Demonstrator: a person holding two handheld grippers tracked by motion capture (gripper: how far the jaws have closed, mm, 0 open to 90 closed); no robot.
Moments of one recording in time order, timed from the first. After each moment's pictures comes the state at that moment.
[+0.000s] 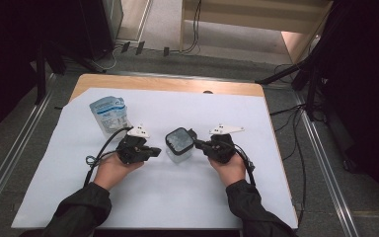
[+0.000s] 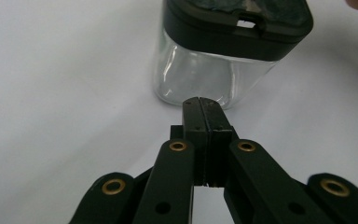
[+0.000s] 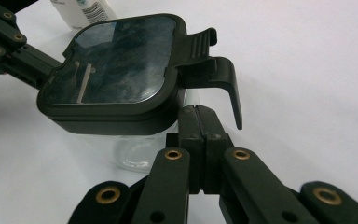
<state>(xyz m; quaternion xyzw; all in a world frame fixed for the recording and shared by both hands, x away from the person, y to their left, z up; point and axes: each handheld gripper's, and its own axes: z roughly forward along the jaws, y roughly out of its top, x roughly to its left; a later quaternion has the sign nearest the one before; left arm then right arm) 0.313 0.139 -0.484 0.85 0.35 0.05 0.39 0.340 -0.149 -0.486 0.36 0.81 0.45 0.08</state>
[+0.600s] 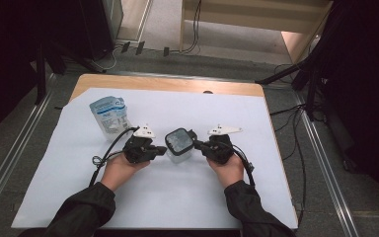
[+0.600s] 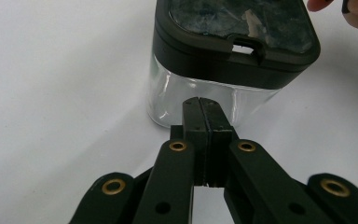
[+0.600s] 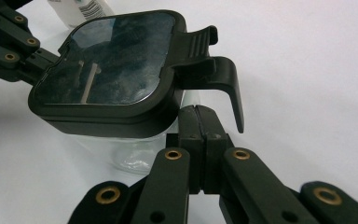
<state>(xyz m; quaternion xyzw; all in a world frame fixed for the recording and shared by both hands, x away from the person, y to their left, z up) 0.318 0.127 -0.490 0.84 0.34 0.06 0.41 0.339 -0.145 -0.489 0.37 0.81 0.44 0.08</state>
